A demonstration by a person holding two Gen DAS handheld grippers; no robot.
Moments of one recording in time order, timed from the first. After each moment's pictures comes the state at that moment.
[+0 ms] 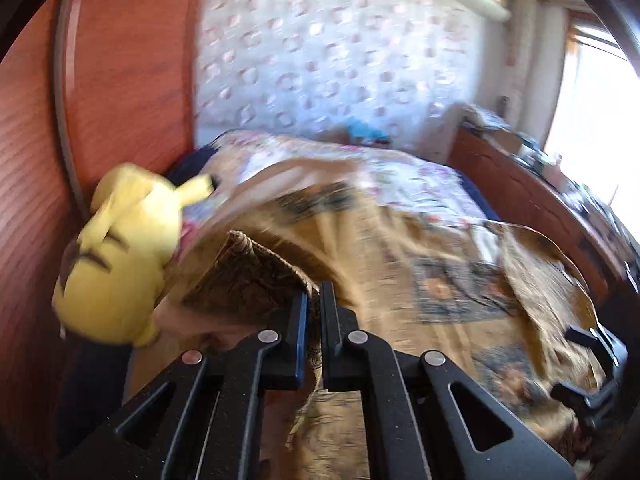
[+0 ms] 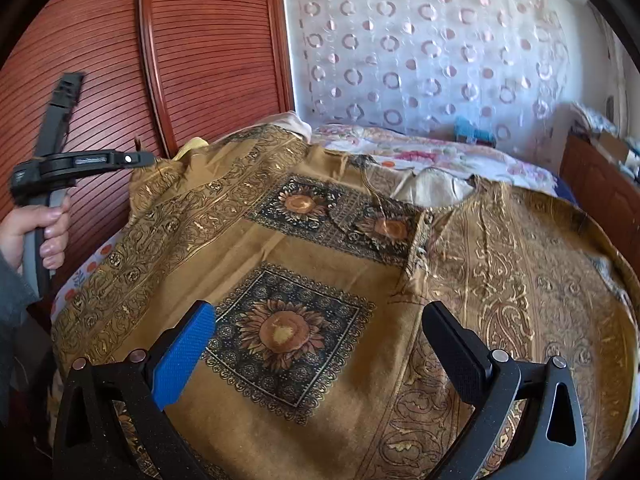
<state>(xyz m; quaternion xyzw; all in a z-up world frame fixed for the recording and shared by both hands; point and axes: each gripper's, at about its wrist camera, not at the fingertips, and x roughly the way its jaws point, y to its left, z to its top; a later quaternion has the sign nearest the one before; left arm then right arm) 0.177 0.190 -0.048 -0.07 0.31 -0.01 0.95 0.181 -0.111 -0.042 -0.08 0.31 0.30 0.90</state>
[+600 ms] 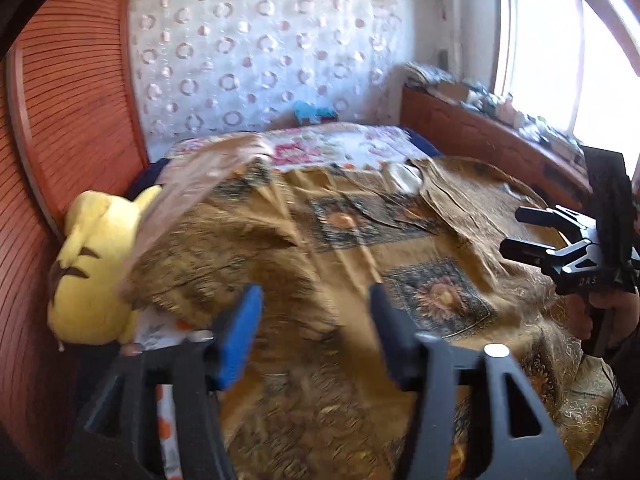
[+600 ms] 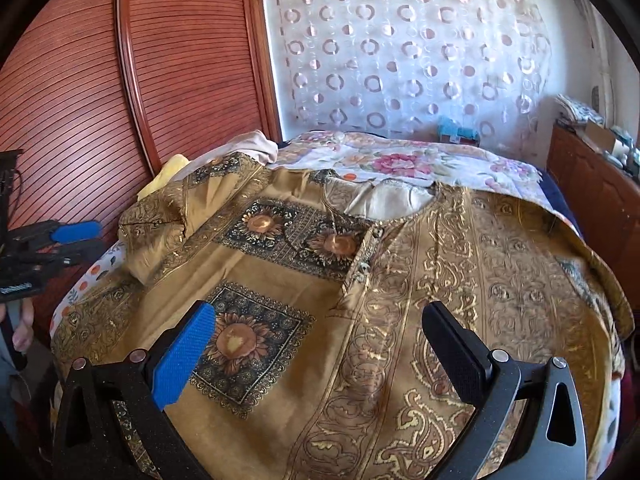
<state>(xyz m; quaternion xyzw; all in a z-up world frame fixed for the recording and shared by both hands) 0.110 0.122 -0.046 0.00 0.33 -0.06 0.94 0.193 -0.139 -0.023 -0.06 0.31 0.28 0.91</state>
